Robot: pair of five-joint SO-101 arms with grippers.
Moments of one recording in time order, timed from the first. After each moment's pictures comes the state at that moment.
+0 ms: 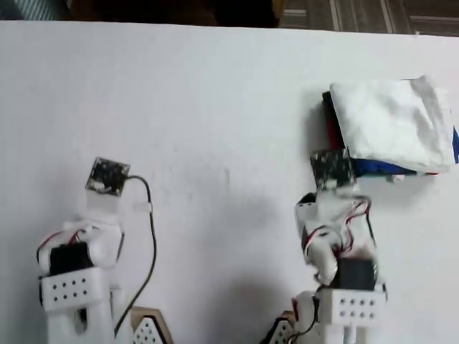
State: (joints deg) left arm -21.2 -72.0 77.1 69.0 -23.1; right arm -0.5 -80.0 73.6 58.1 16.5
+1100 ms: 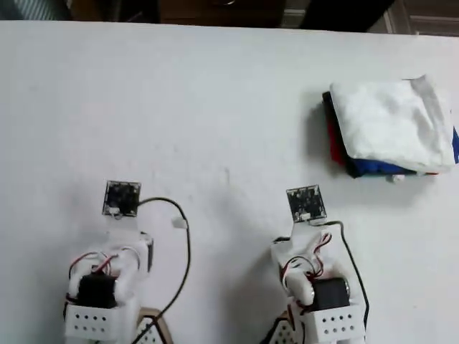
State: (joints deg) left arm -3.4 -103.0 95.7 73.2 3.5; right arm -12.2 -100.2 96.5 70.6 3.0
